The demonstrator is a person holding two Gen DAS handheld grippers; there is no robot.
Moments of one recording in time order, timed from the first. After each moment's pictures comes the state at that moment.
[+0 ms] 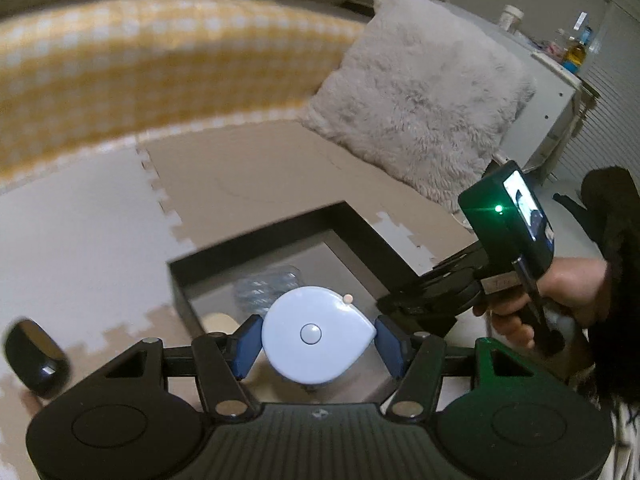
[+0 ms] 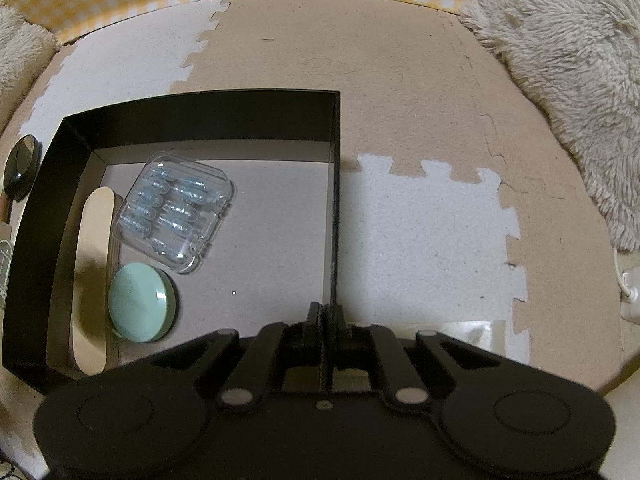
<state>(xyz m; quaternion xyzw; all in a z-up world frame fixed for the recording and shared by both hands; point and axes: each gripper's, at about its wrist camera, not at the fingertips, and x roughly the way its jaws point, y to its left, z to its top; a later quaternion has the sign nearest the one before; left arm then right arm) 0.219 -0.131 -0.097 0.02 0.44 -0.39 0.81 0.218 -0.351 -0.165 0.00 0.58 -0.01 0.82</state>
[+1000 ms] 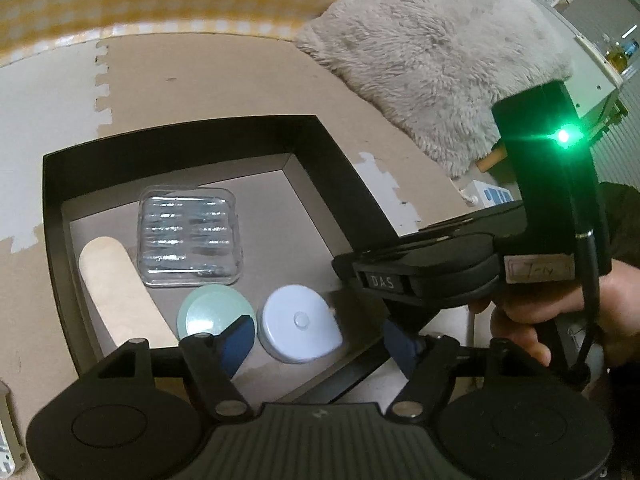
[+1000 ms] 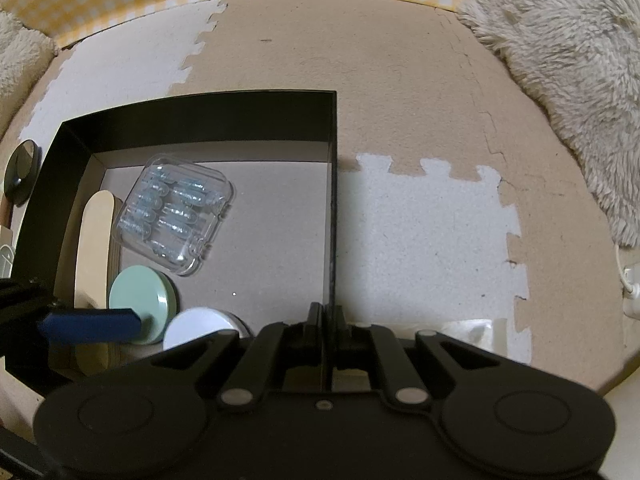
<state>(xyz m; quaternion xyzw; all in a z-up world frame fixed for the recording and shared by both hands) 0.219 -0.194 -0.157 -0.03 0.53 -0.37 0.76 0.218 -0.353 -0.165 0.01 0.58 -0.01 0.82</state>
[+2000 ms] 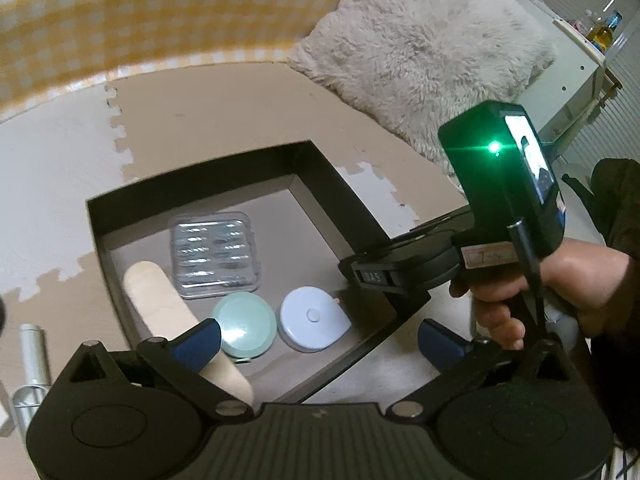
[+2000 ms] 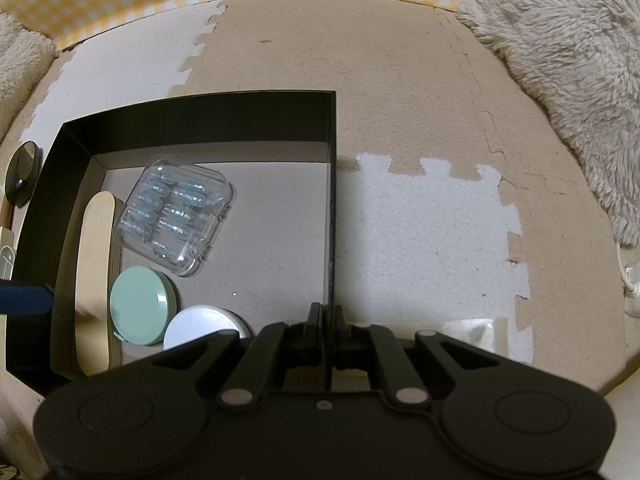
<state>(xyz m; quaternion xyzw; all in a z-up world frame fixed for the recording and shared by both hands) 0.203 -0.179 -0.119 0.02 0.50 -0.37 0.79 0.219 -0.354 -0.165 0.01 0.58 -0.01 0.82</state>
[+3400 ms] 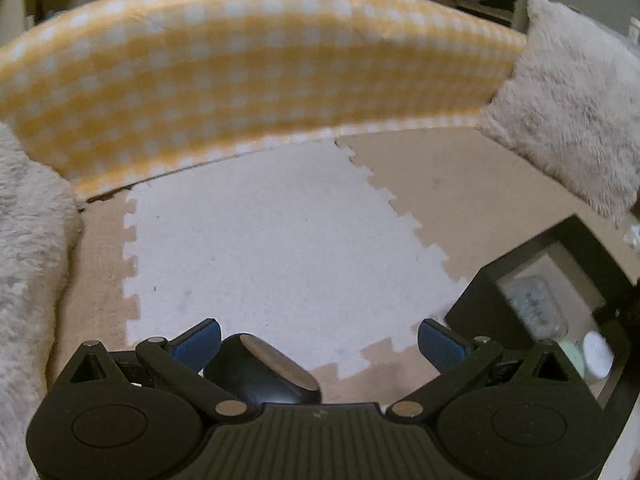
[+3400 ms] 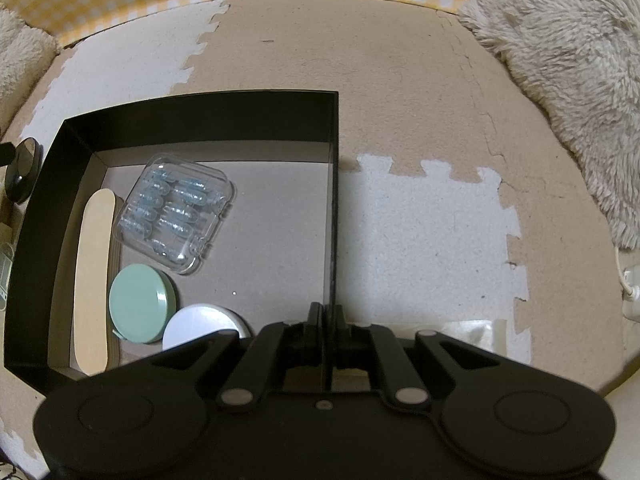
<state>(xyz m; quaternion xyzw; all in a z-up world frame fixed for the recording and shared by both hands) 0.318 -0.016 -0.141 0.09 0.42 -0.23 0.88 0.219 -0.352 -0.165 0.01 0.58 -0.01 0.82</state>
